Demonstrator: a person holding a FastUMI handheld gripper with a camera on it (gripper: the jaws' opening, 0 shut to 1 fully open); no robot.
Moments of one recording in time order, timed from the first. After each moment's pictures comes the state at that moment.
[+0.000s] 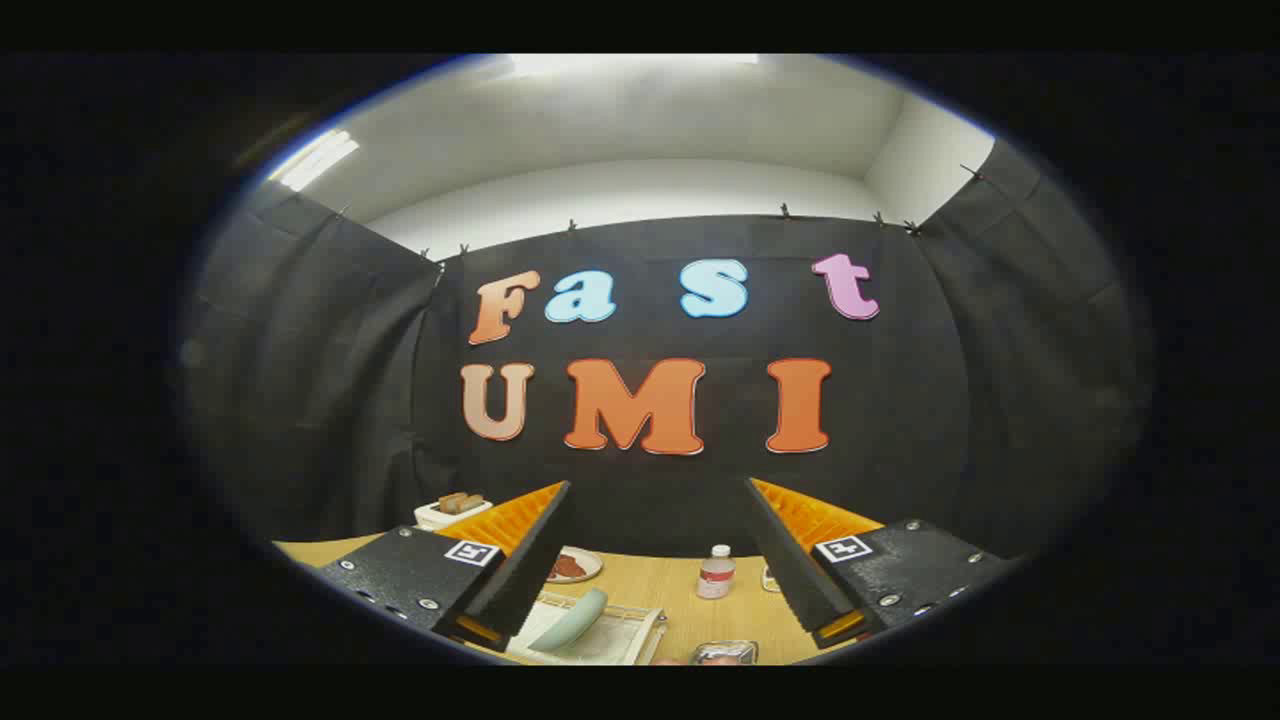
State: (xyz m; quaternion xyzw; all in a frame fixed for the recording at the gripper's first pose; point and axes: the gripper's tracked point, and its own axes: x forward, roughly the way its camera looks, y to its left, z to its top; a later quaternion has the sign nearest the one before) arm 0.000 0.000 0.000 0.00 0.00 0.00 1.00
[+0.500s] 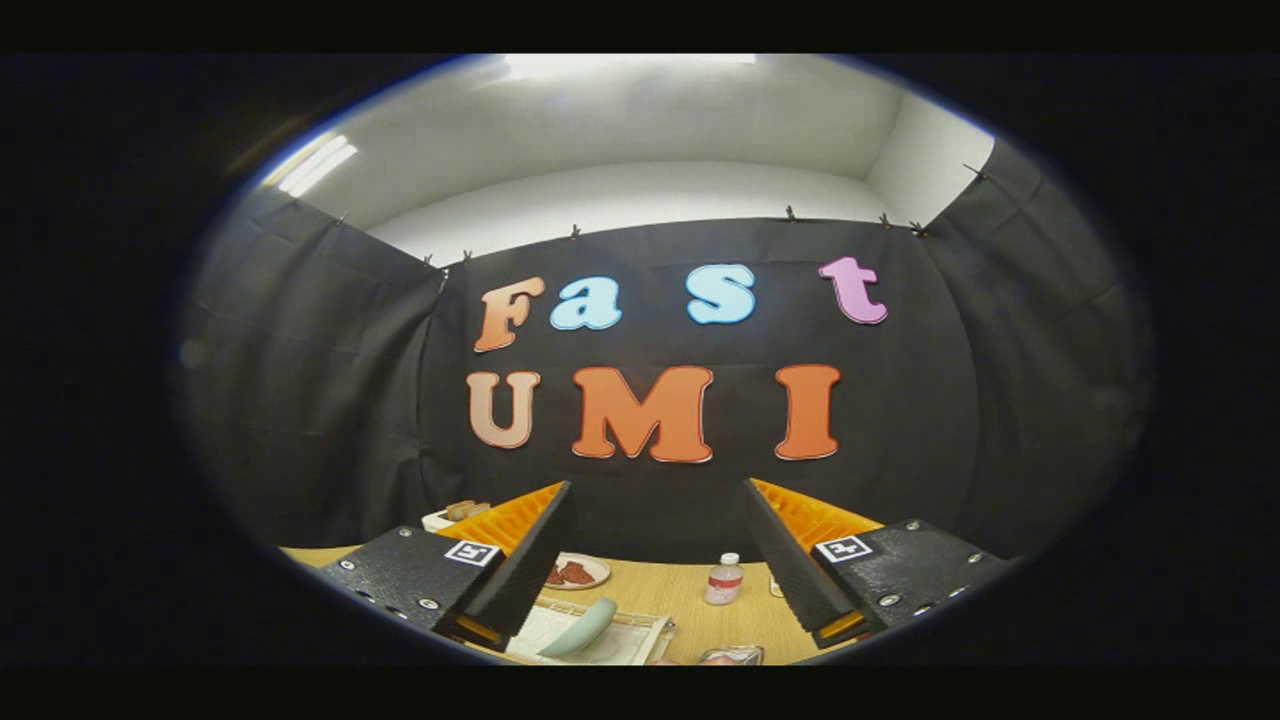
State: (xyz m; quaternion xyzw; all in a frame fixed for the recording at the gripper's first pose) arm 0.011 0.004 0.010 0.01 0.00 0.01 1.00
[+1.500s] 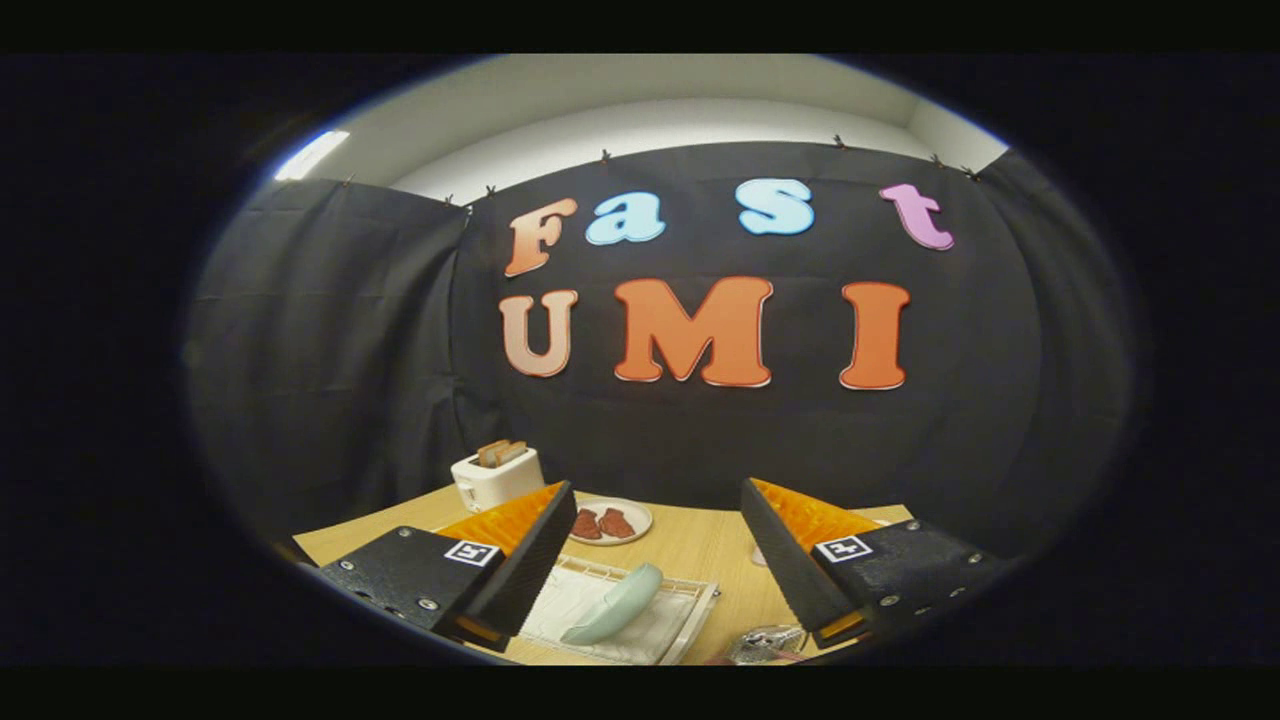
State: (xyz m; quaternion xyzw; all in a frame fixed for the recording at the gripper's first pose) arm 0.055 0.054 -0.087 0.00 0.16 0.07 0.98
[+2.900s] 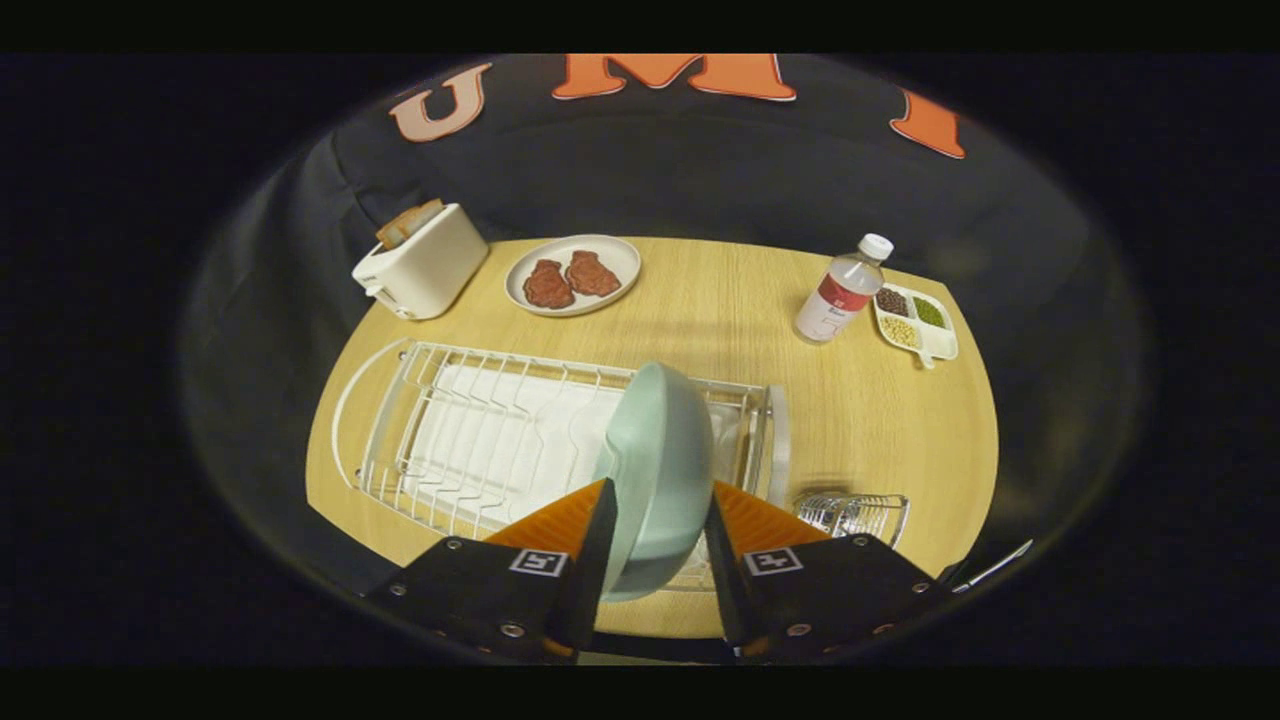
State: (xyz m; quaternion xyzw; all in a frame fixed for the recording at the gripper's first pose) arm 0.012 0.088 -0.301 -0.01 0.63 0.01 0.78
